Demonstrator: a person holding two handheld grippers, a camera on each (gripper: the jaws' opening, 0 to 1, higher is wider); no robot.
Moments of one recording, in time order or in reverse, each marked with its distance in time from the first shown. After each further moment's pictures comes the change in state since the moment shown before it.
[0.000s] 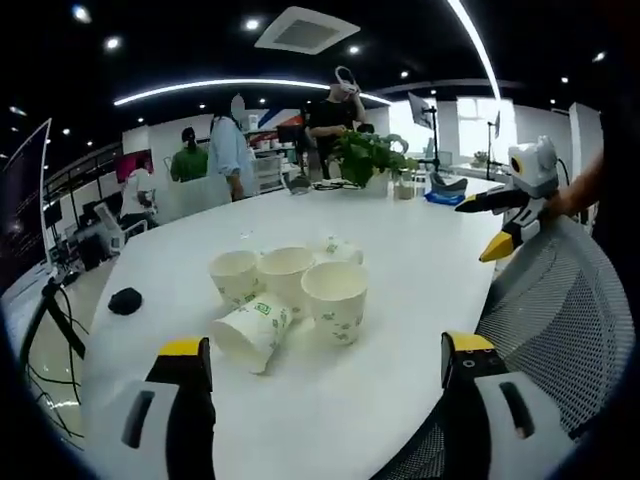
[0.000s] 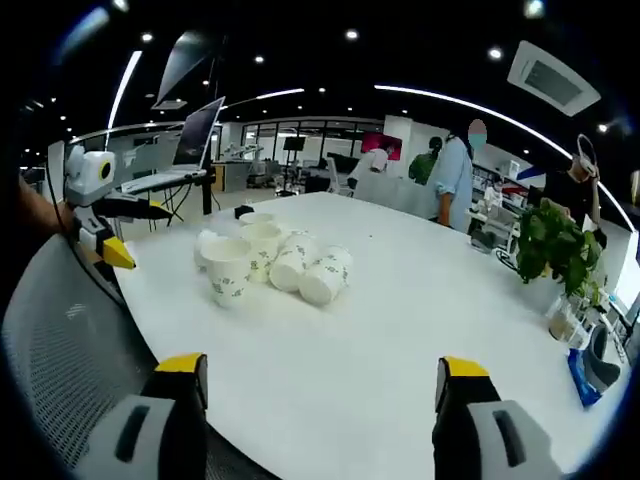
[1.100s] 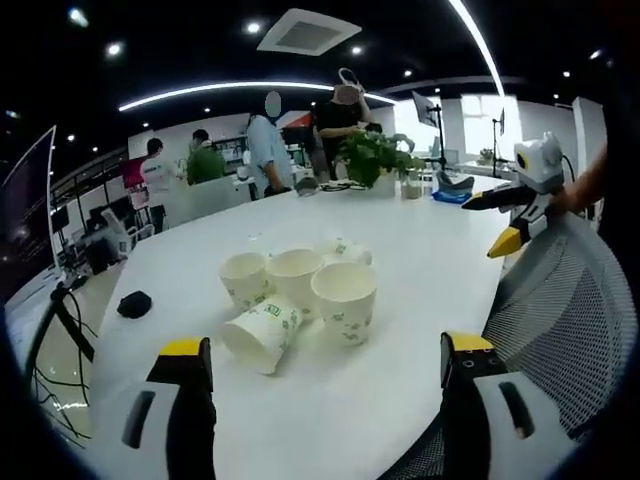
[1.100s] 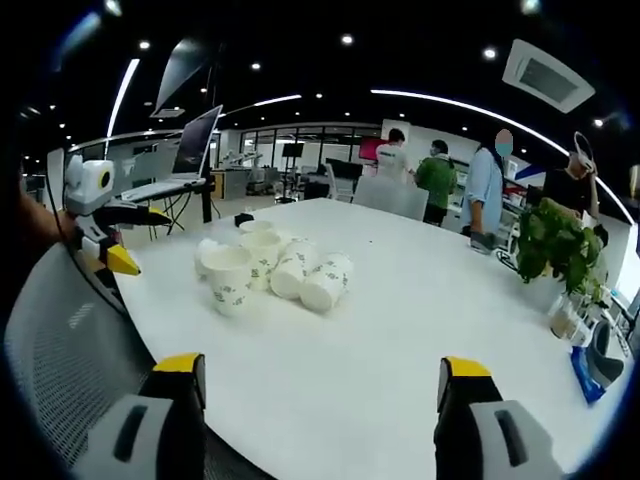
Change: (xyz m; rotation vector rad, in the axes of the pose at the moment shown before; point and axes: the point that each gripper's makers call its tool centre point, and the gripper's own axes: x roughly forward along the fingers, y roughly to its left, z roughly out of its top) left arm -0.001 0.006 0.002 0.017 -0.004 0.039; right arm 0.001 0.000 0.004 0.022 -0.027 0.004
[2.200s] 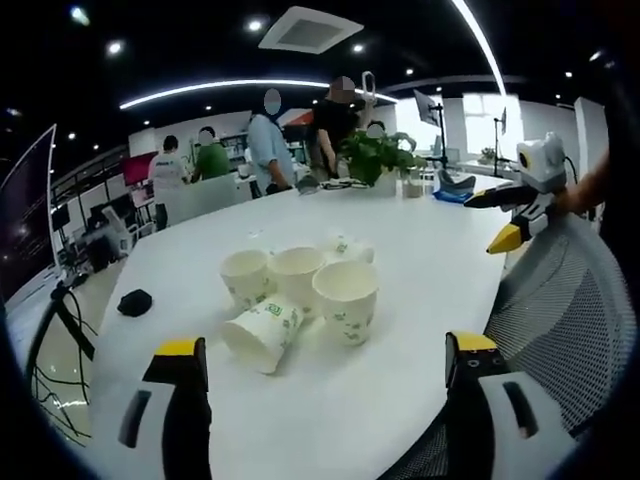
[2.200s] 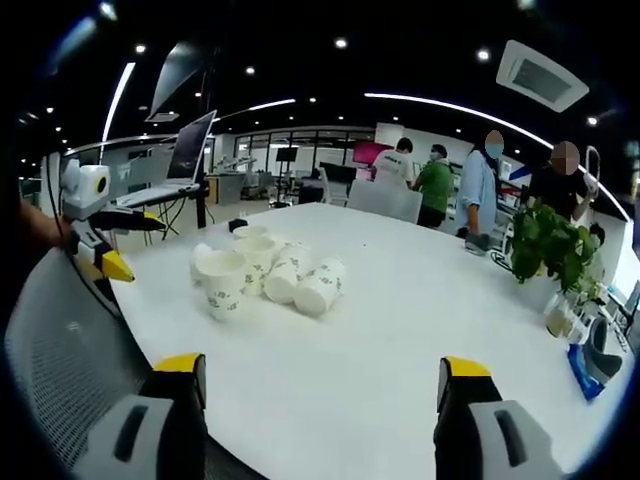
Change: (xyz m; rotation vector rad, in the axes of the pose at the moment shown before) left arm 0.000 0.001 0.001 -0.008 0.009 0.000; right arm -0.002 -0.005 0.004 0.014 -0.018 -0.027
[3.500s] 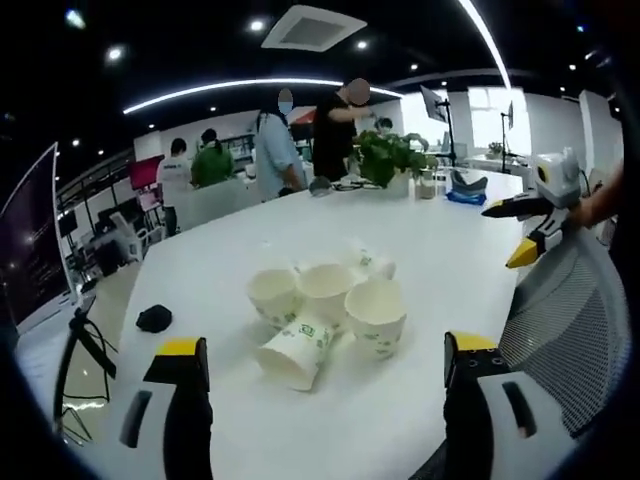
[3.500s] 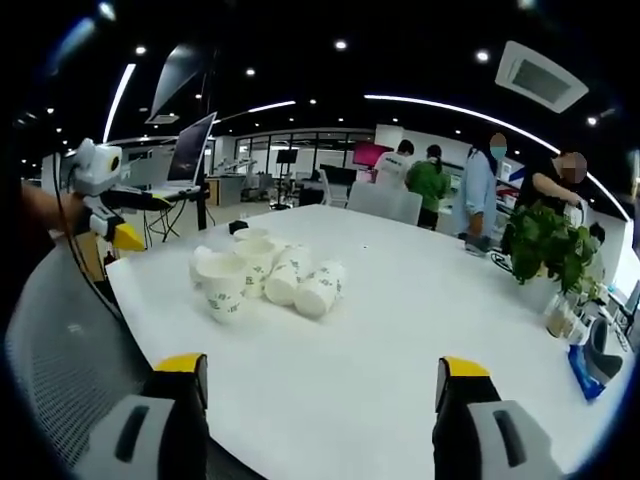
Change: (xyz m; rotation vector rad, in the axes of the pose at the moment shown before) left arm 0.000 0.031 0.035 0.030 0.009 0.044; right arm -0.001 0.000 0.002 0.001 -0.011 0.002
